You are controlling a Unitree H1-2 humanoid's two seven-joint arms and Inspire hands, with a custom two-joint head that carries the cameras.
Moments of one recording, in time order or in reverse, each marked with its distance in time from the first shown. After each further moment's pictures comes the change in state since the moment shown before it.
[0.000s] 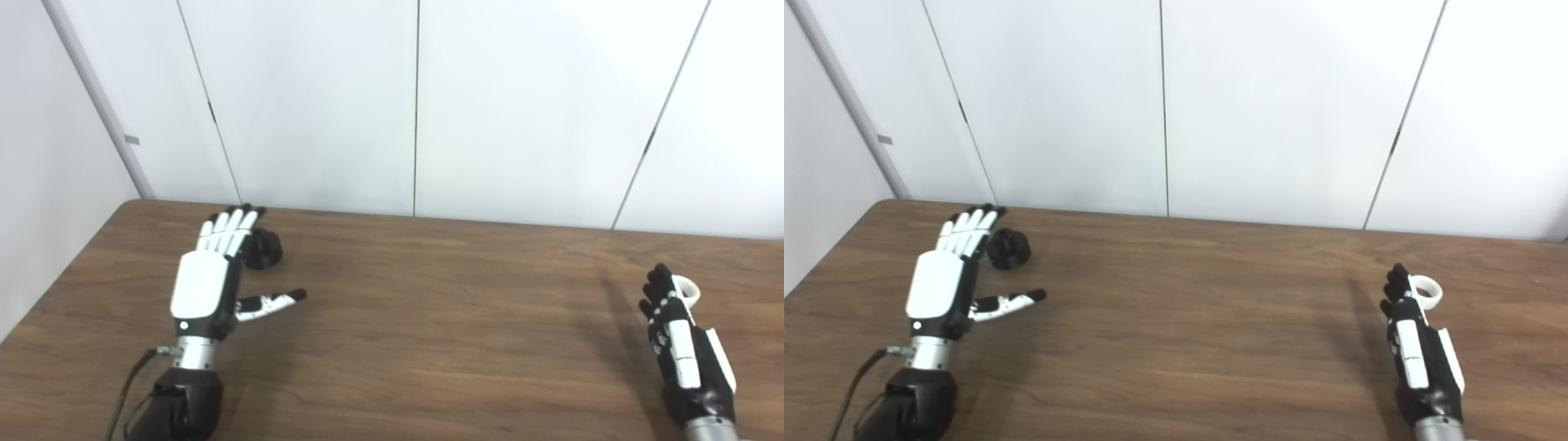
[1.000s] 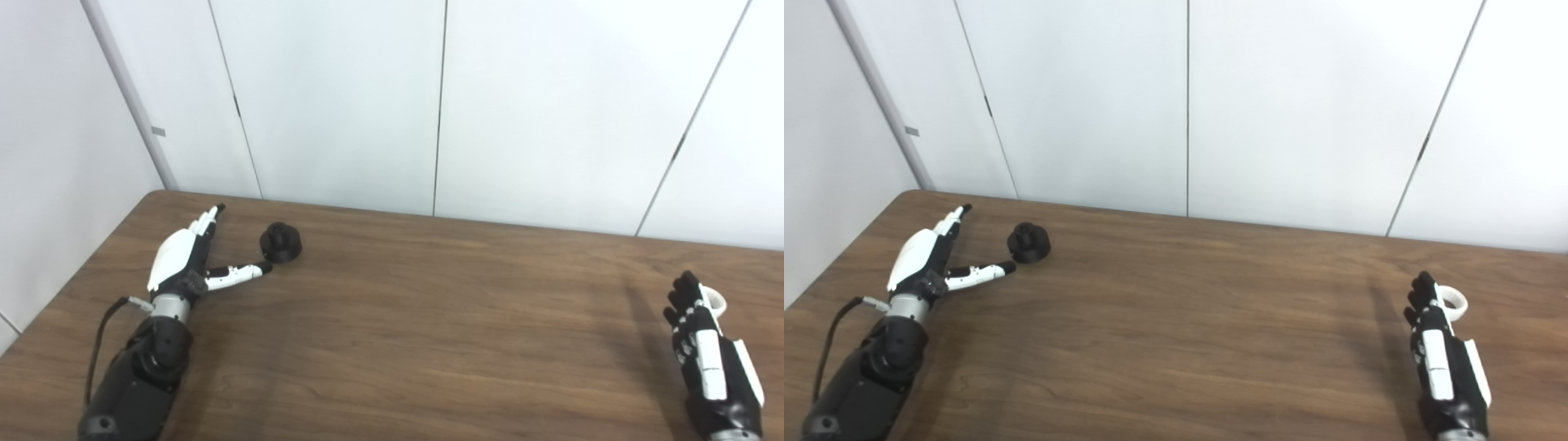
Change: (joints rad) left arm -0.077 0.134 0.048 0.053 -0.376 0.265 -0.480; right arm -0.005 -0.013 0.000 0.010 0.004 -0.007 0.001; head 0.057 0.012
